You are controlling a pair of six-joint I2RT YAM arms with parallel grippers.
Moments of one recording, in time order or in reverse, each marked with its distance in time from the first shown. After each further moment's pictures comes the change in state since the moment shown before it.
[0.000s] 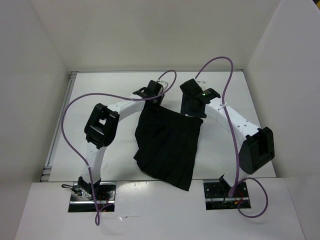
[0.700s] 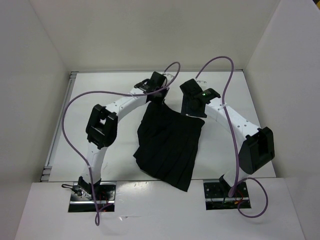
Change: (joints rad) left arm -0.016 0.016 0.149 -0.136 0.051 0.013; right arm 0.000 0.000 0.000 0.000 0.011 0.000
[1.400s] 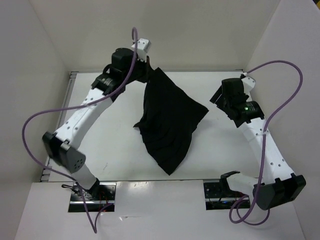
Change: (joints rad) left arm 0.041 -0.575 -0.001 0.030 0.177 -0.117; right arm -0.267 -0.424 -0.108 0.091 0.087 0.103
